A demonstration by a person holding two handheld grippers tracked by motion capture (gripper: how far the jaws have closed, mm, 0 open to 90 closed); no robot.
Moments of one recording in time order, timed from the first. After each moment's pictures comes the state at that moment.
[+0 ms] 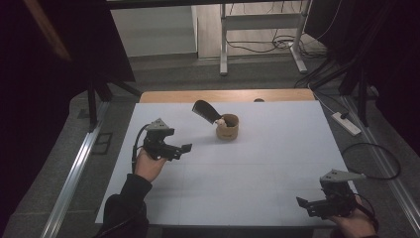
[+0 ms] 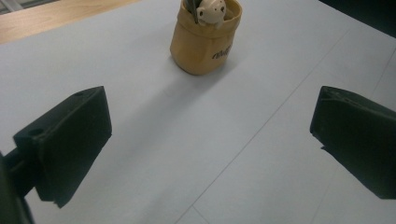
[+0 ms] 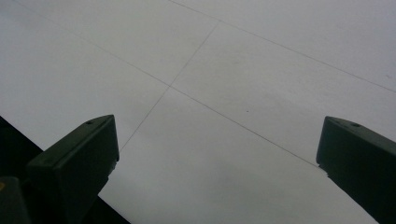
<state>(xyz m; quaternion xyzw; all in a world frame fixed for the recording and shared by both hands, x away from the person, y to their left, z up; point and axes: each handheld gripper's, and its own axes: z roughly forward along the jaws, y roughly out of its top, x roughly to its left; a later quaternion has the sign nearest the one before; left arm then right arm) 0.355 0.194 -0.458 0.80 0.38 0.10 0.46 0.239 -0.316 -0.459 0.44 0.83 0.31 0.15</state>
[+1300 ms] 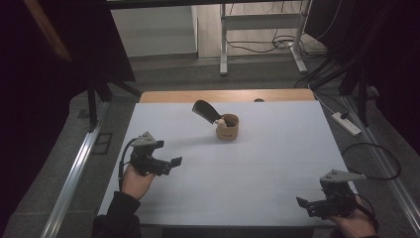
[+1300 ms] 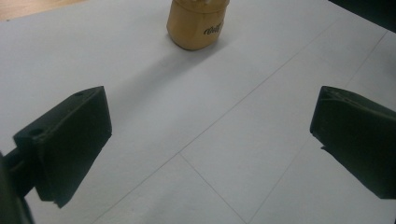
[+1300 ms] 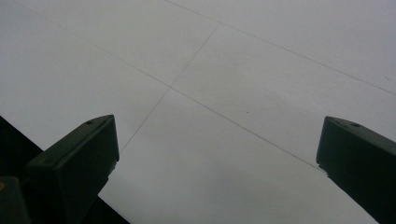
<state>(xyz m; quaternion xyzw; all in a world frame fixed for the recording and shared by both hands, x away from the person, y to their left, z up) 0.306 0.215 -0.459 0.79 0.39 0.11 0.45 0.238 -0.316 -0.458 0.44 0.83 0.31 0.15</state>
